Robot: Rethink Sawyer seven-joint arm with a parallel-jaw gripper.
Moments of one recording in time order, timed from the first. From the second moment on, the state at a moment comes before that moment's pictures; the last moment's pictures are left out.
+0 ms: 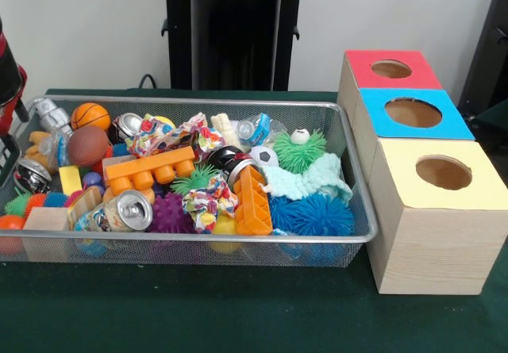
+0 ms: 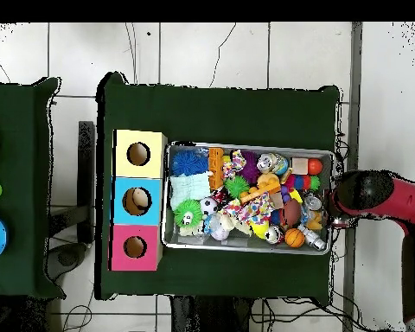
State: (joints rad) arm -0.89 -0.38 0.32 1.22 -0.62 1.18 -0.11
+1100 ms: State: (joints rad) arm -0.89 -0.37 0.27 1.27 -0.59 1.07 -0.11
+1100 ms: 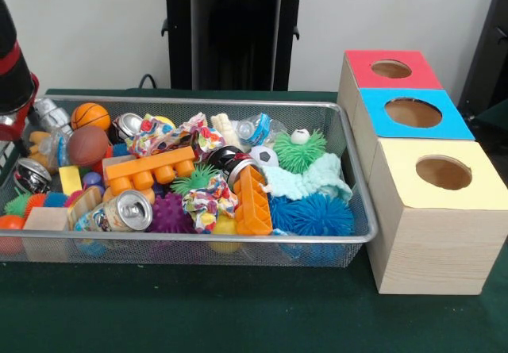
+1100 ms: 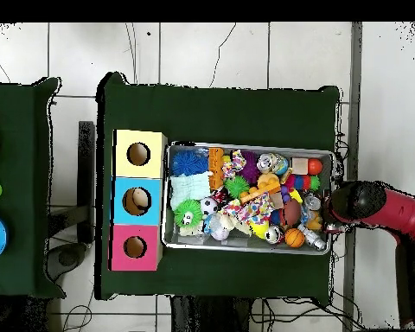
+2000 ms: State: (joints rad) arm -0.86 -0.35 0.21 1.27 -0.56 1.02 -0.11
